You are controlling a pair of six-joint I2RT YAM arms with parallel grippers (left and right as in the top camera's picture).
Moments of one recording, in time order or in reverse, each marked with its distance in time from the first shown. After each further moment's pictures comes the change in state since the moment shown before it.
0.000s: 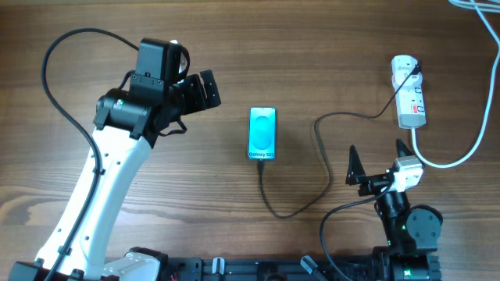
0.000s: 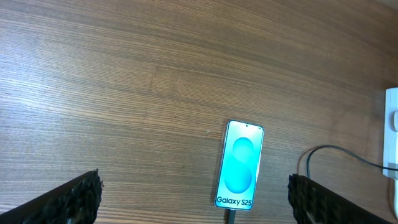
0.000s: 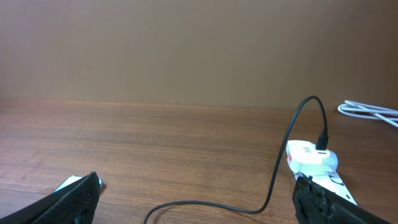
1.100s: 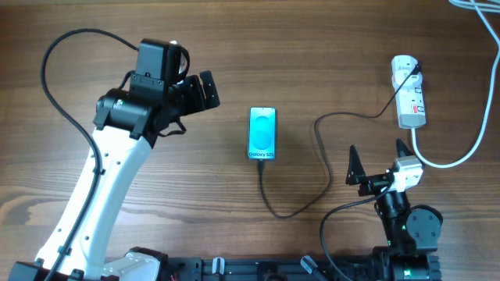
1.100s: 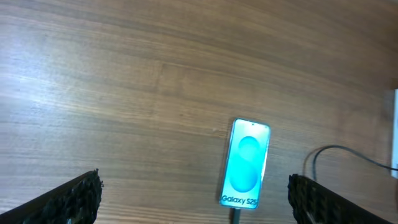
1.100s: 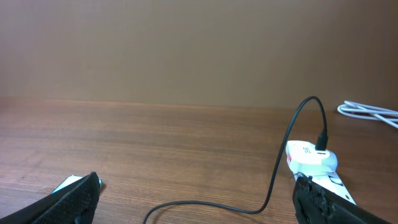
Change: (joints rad) left arm 0.000 0.000 0.000 -0.017 -0.018 0.000; right arm 0.000 0.000 0.000 0.000 0.000 -0.003
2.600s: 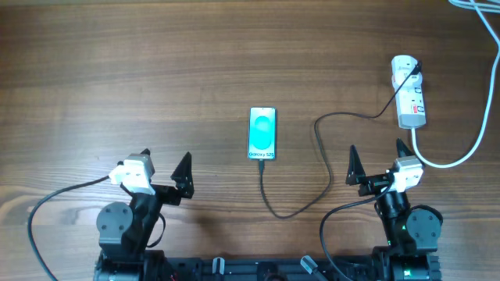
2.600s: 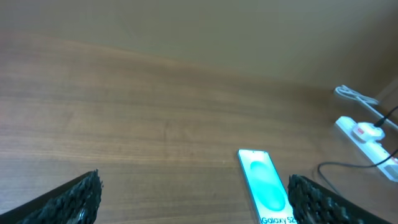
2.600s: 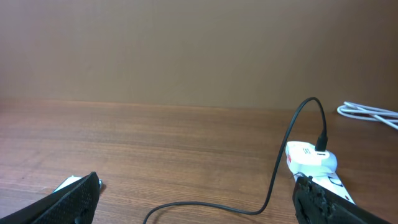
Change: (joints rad) left arm 0.231 -1.276 -1.154 0.645 0.200 0.238; right arm 0.000 -0.004 0.000 0.001 0.000 0.000
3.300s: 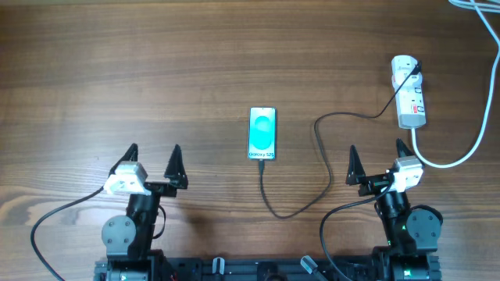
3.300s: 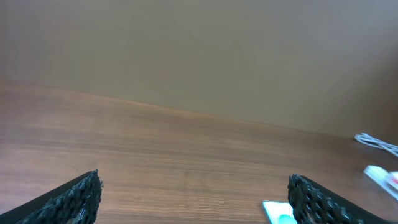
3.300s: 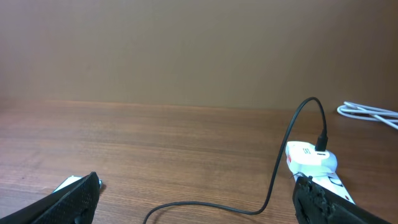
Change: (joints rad) left arm 0.046 -0.123 -0.193 0.287 -0.088 0.000; right arm 0.000 0.000 0.000 0.000 0.000 0.000
